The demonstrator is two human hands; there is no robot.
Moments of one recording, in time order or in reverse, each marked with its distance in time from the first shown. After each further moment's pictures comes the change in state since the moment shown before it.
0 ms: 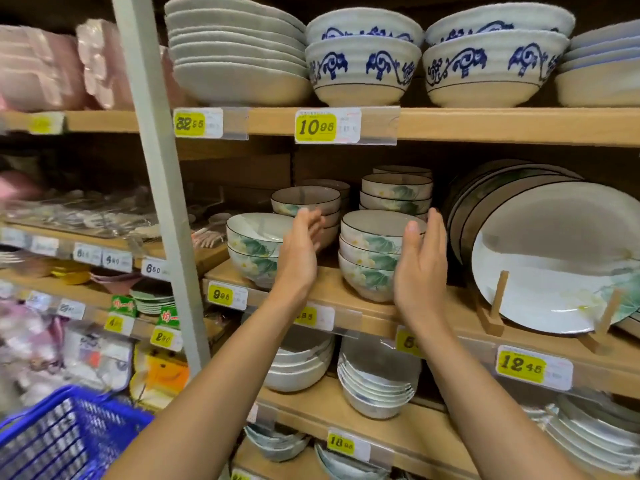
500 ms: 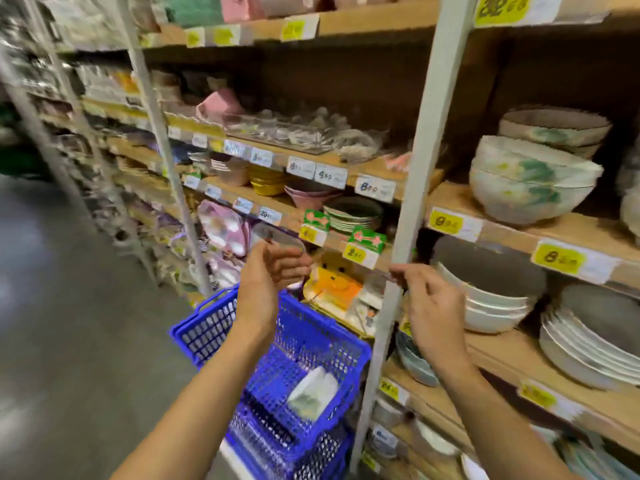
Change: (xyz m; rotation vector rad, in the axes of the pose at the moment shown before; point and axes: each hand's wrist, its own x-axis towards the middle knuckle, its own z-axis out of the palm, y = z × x) left_hand -0.116 0.009 -0.368 -0.019 0.343 -0.159; right_hand -0.238 -0.079 0.200 0.323 -0.503 0.084
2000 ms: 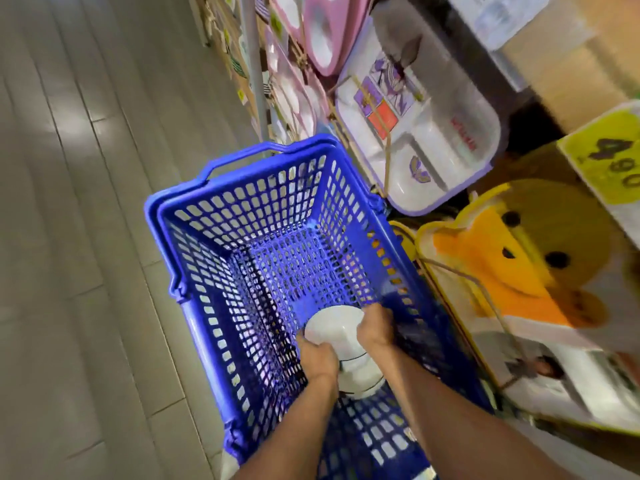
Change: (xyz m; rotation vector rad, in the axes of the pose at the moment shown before) left_hand 0.110 -0.439 -0.118 0.170 0.925 -1.109; right_hand -0.024 0.405 0.290 -1.118 -1.103 0.655
